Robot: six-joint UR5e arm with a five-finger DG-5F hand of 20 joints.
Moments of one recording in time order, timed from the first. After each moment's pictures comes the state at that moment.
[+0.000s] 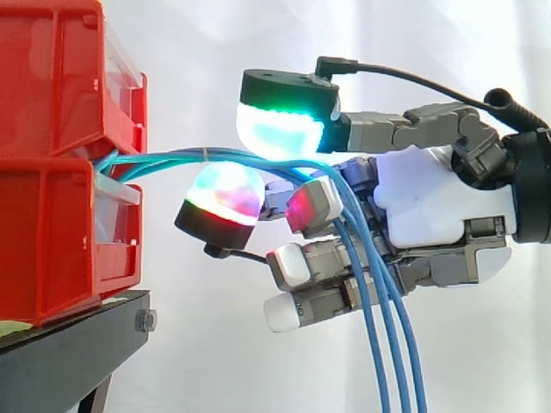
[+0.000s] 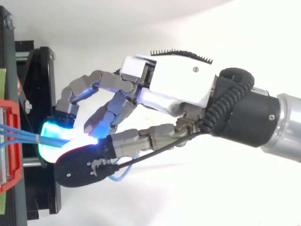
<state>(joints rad) 0.22 -2.33 -1.03 -3.00 -1.09 0.05</state>
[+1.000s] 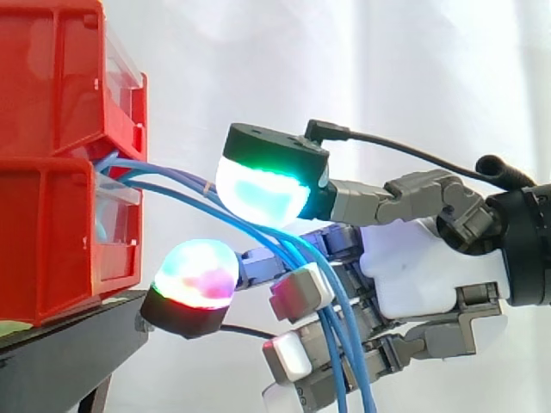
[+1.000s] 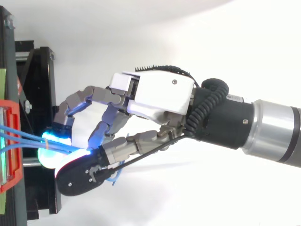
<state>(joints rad) 0.22 -2.40 -0.97 -3.07 -1.14 0.11</state>
